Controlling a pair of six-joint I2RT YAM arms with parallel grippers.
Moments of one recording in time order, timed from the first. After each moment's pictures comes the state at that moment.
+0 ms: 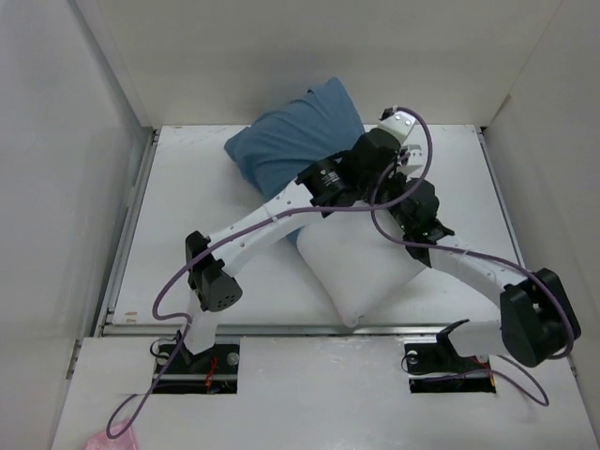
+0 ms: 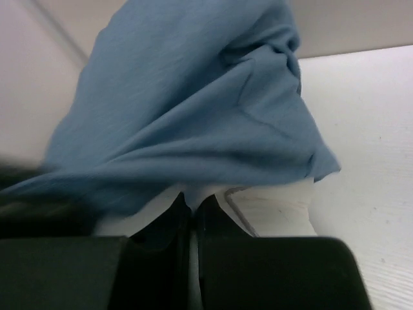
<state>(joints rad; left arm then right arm) -1.02 1.96 2.17 -0.66 -0.43 -0.15 0.47 1.29 0.76 0.49 0.00 0.41</state>
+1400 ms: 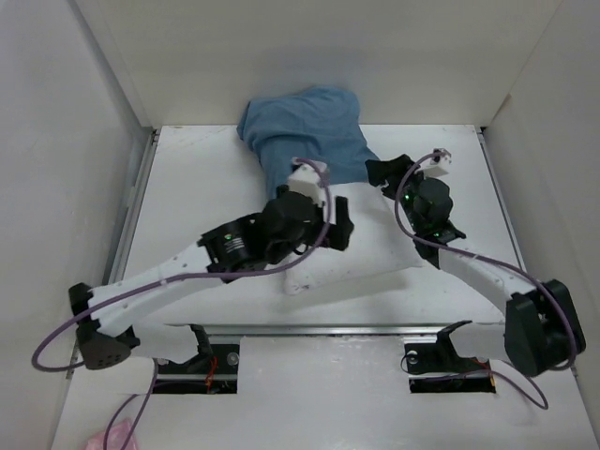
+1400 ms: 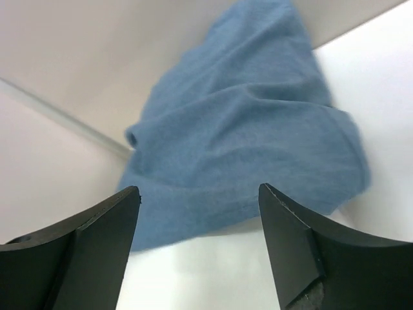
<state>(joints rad) -1.15 1.28 1.35 -0.54 -0.36 -0.54 0.38 1.31 0.70 0.65 0.14 0.79</state>
